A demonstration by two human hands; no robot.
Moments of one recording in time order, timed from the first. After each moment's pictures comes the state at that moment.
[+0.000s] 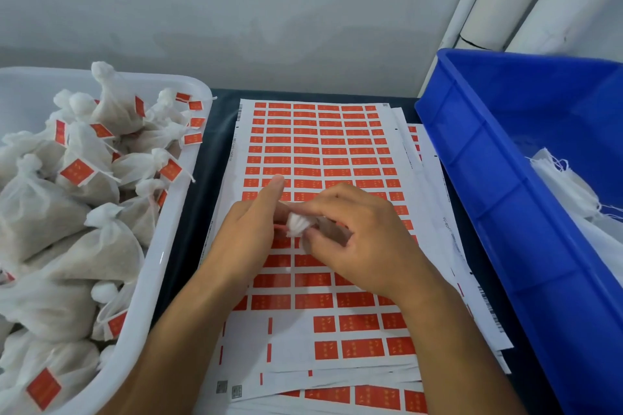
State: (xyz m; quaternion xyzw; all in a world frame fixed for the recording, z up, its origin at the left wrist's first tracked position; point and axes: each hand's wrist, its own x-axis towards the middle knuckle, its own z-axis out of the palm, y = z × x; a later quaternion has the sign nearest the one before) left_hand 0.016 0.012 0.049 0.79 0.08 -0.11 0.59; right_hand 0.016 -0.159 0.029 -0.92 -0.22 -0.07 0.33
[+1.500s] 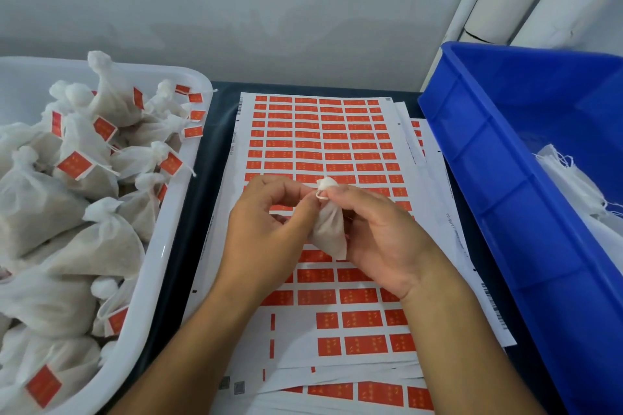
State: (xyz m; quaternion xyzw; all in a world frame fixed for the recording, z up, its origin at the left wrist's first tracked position) left_hand 0.016 0.000 0.025 0.81 -0.01 0.10 0.57; right_hand 0.021 -0.158 0.037 -0.54 0.04 0.21 0.81
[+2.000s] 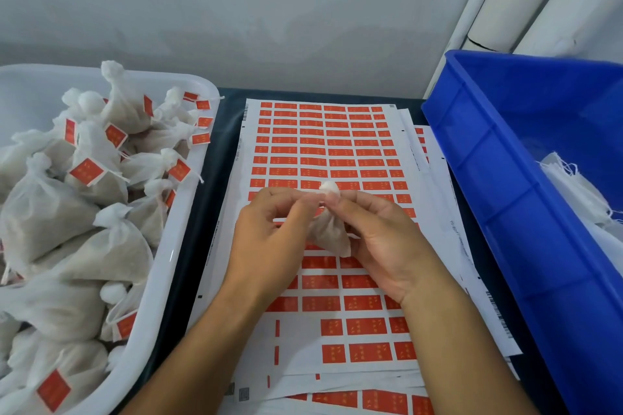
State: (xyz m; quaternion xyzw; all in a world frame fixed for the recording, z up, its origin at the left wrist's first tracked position) left_hand 0.014 -0.001 0.029 0.78 0.03 0.06 0.62; right_hand 0.021 -0.154 0.034 -0.67 0.04 0.14 0.73
